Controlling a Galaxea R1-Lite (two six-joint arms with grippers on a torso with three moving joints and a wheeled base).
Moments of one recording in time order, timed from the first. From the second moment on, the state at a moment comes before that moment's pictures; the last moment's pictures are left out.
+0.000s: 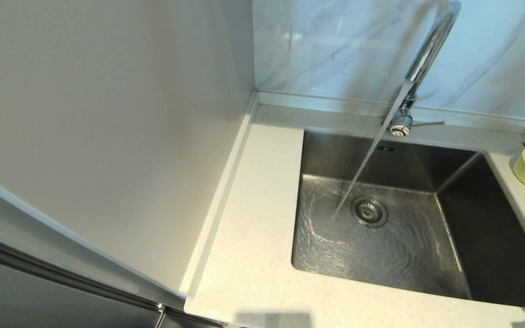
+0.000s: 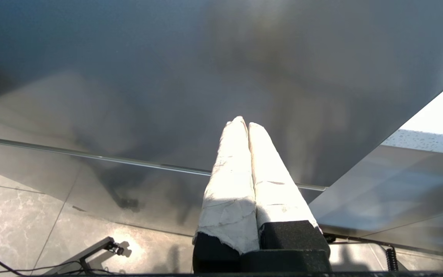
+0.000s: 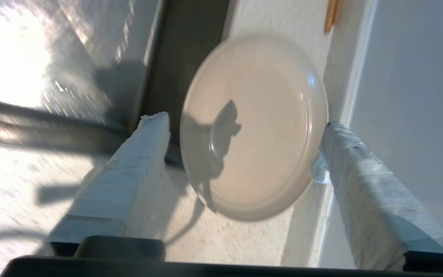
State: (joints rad) left arm 0.00 0.00 0.00 0.00 0.00 0.00; right arm -0.54 1.02 -0.46 -0.12 0.01 -0.62
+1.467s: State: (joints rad) left arm 0.00 0.00 0.00 0.00 0.00 0.00; right arm -0.09 1.32 -1.43 0.60 -0.17 -0.04
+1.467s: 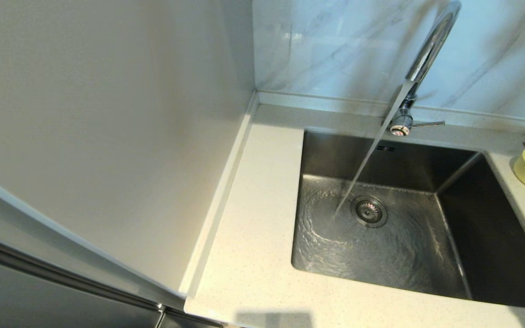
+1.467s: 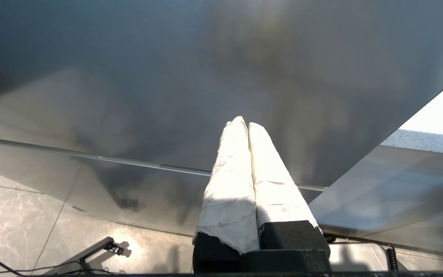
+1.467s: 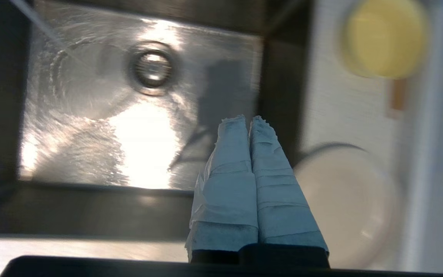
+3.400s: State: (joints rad) left arm 0.00 0.00 0.00 0.00 0.00 0.00; right arm -0.01 1.99 -1.92 0.43 -0.13 0.34
